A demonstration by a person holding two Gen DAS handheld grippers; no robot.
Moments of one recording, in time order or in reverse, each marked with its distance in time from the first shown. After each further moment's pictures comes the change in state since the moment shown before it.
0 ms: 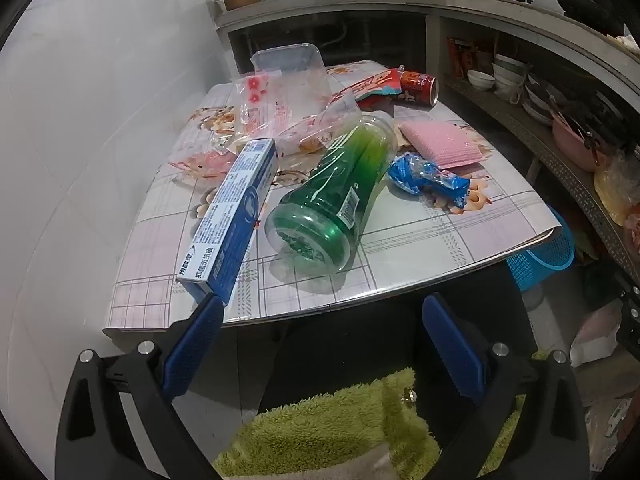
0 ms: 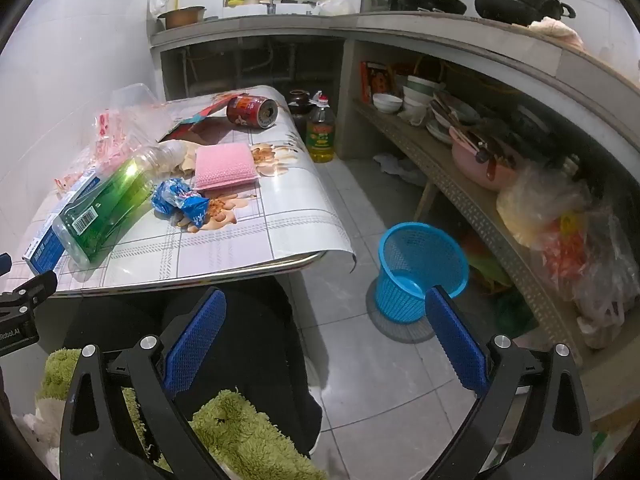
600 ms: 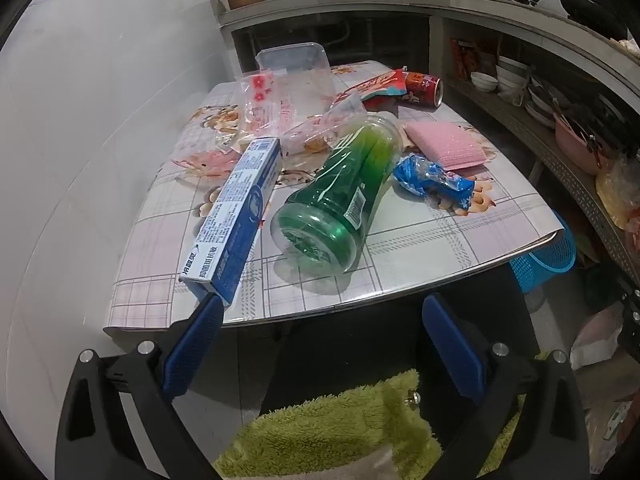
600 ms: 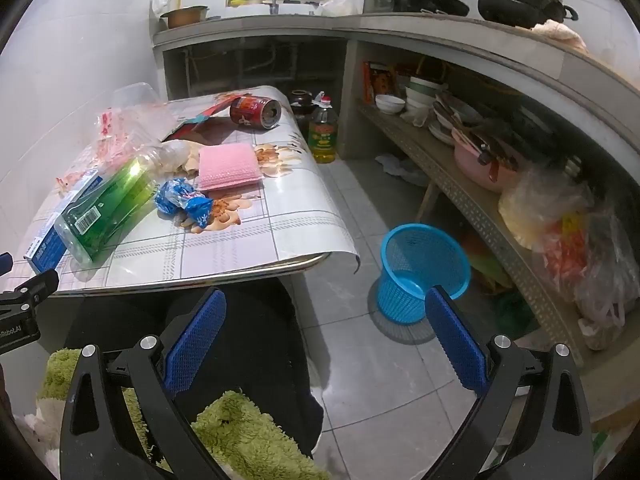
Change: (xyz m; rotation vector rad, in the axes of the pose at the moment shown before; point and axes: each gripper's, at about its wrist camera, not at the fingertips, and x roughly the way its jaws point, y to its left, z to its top) left arm 0.003 0.002 0.000 0.001 -0.004 0.003; right arm 0.000 0.001 0.002 0.001 -0.009 -0.001
